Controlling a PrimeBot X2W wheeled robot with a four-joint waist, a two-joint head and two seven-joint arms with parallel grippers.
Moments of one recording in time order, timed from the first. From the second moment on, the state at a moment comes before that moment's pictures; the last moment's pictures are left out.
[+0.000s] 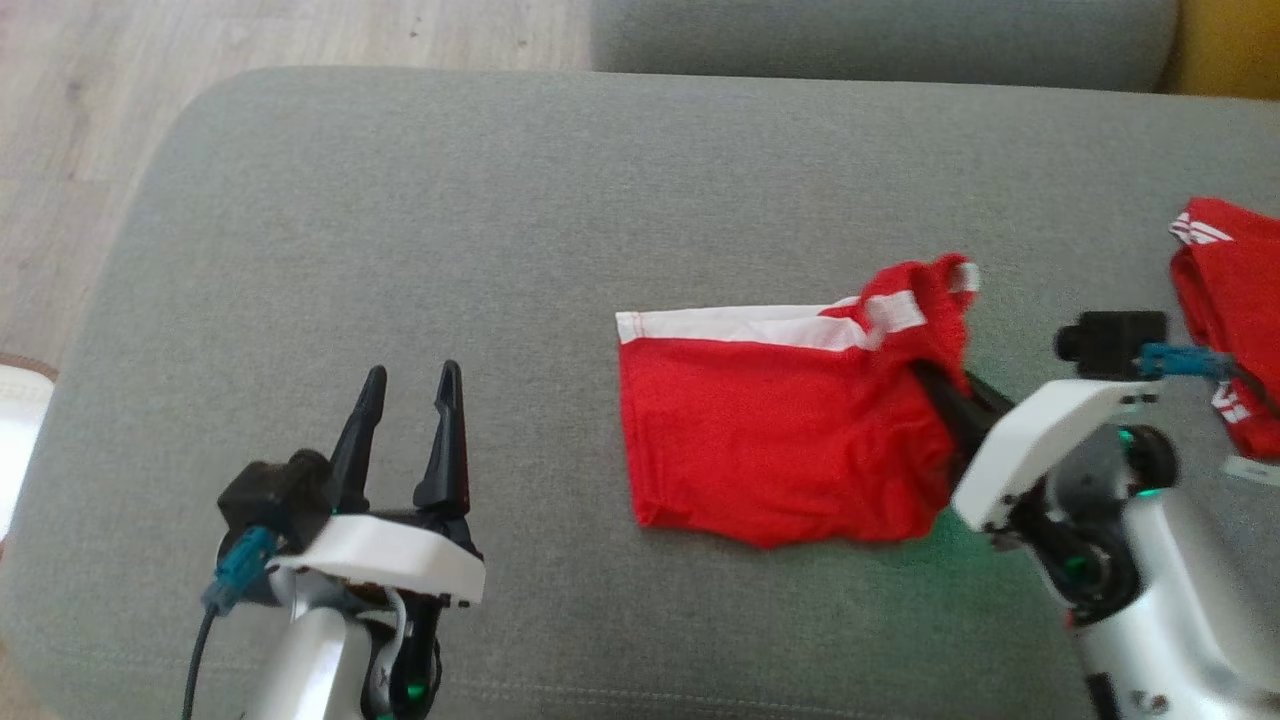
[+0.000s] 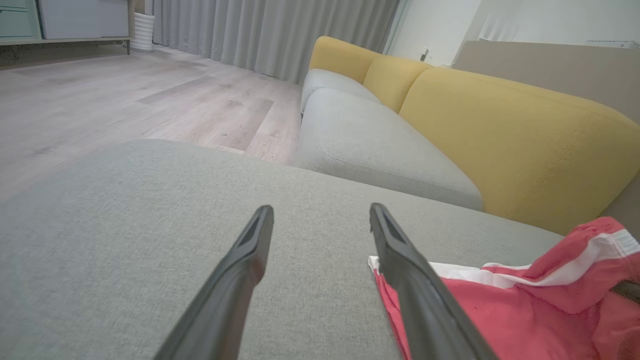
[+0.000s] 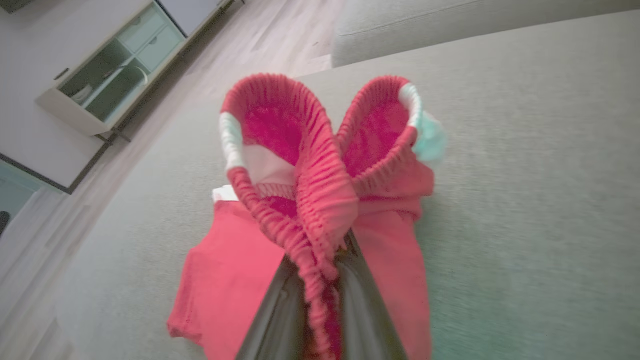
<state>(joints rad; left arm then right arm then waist) -0.12 0.05 -0.25 0.19 -0.36 0.02 -0.25 -0.25 -0.20 0.17 0.22 0.60 0.12 0.47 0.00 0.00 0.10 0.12</state>
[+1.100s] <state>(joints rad) -0.10 0.05 -0.28 0.19 -0.38 0.04 -0.25 -0.38 -0.06 0.53 0.46 0.68 0.12 0.19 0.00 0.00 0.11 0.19</state>
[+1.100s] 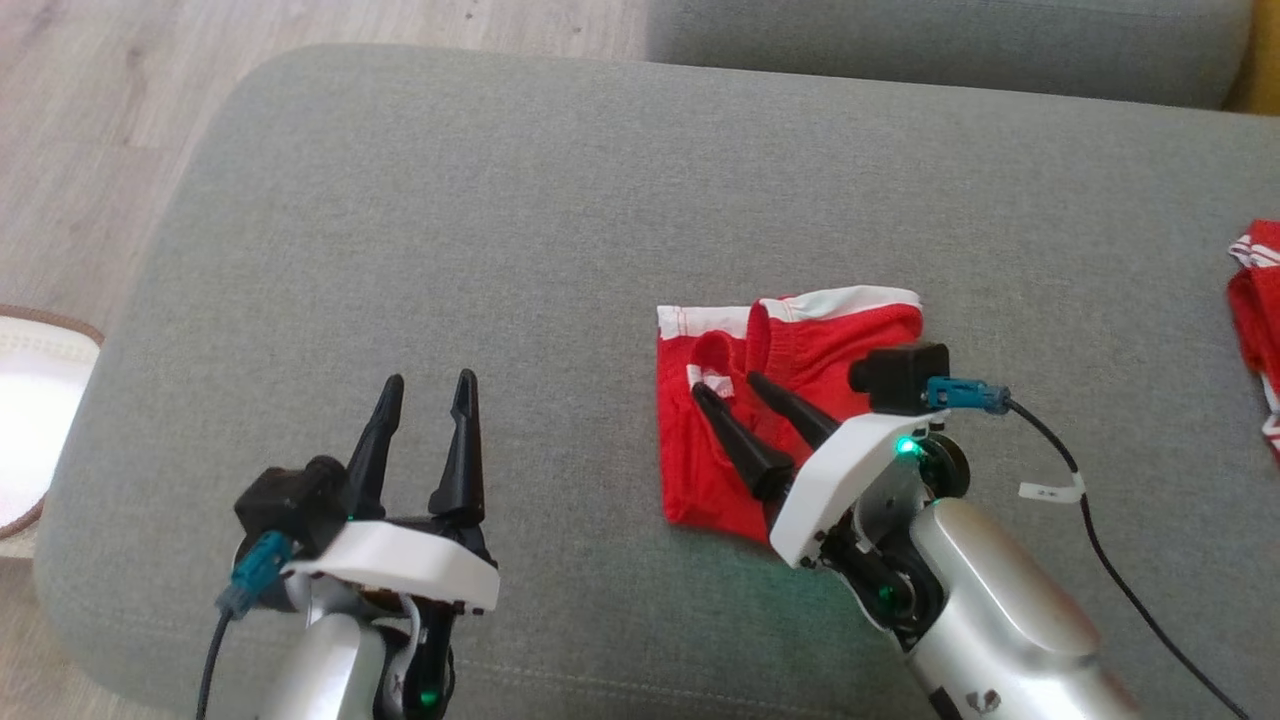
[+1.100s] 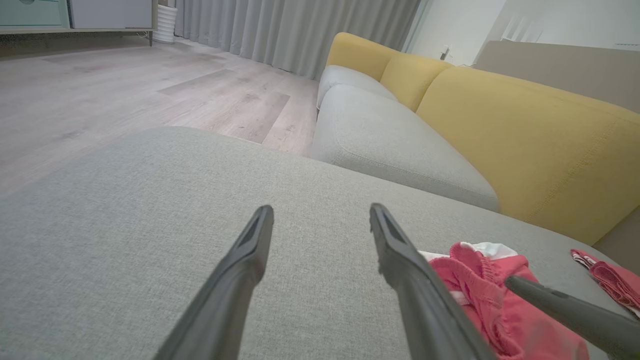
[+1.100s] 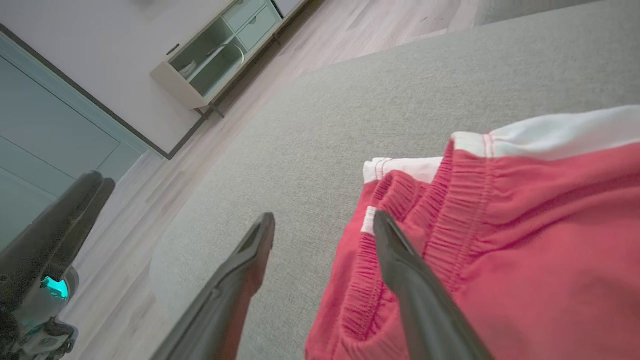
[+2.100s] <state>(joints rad) -0.10 0.05 -0.27 0.17 -0.37 0.03 -0.25 -0.20 -0.06 0.05 0.33 0.21 0.12 -0.15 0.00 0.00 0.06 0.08</state>
